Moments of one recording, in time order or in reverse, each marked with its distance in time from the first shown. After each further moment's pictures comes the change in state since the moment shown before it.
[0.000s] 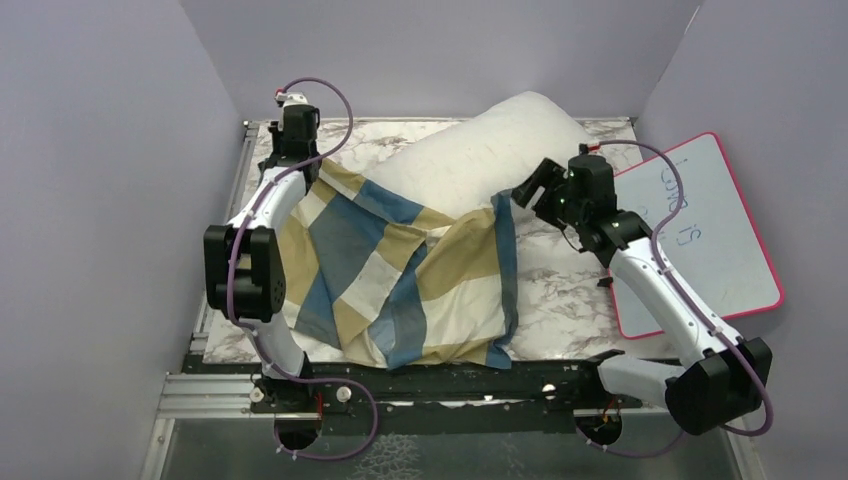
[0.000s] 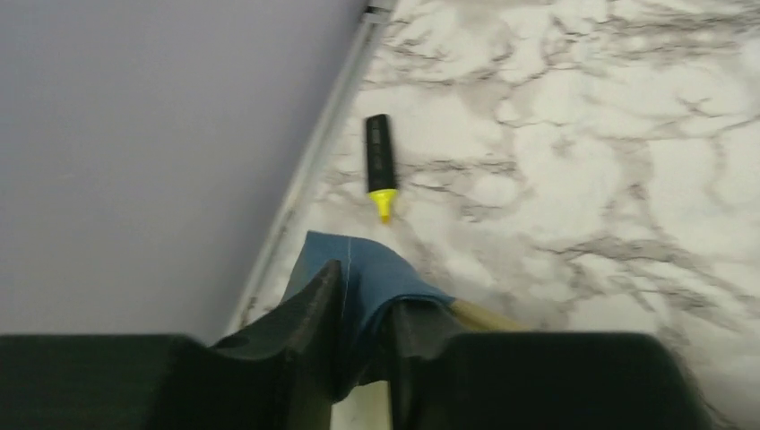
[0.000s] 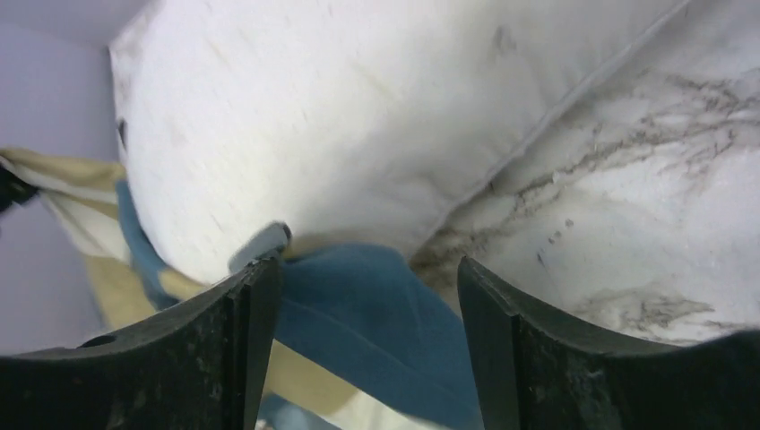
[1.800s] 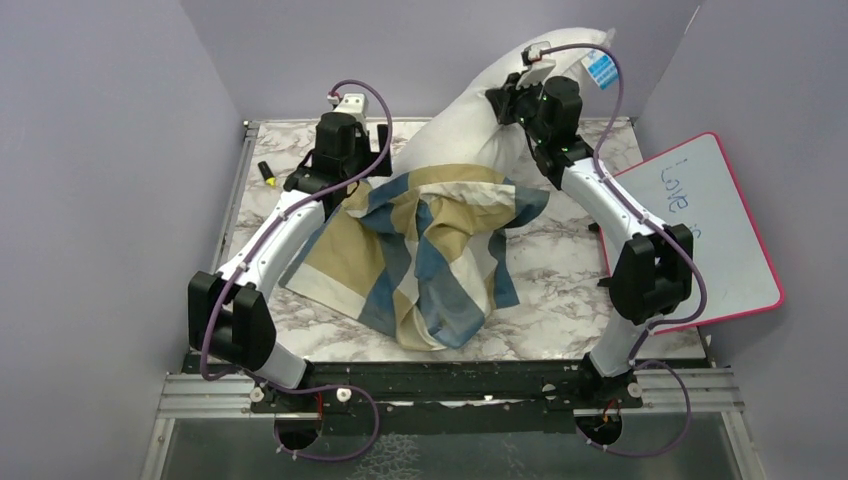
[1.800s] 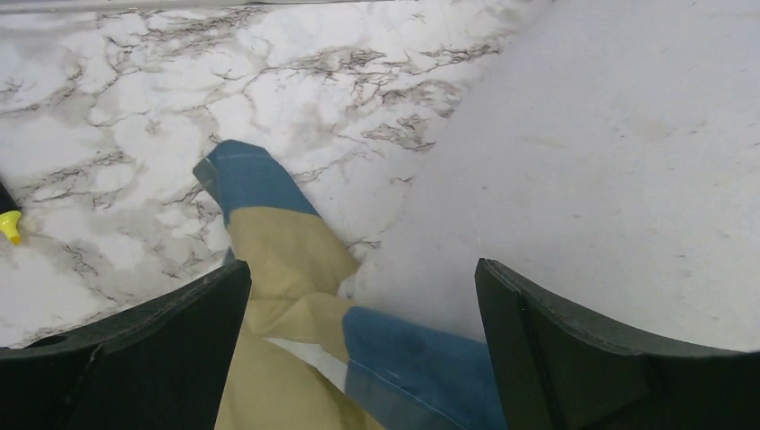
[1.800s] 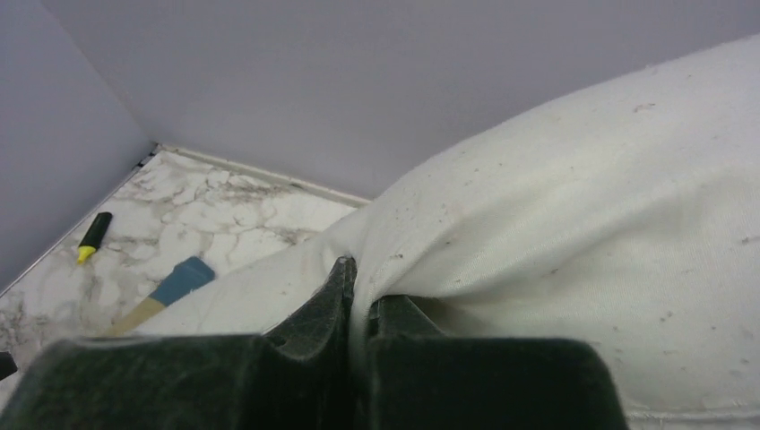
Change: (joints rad) left arm -0.264 -0.204 -0.035 -0.148 0.528 -0.289; right arm -0.012 0.621 0.539 0.643 -0.145 -0.555
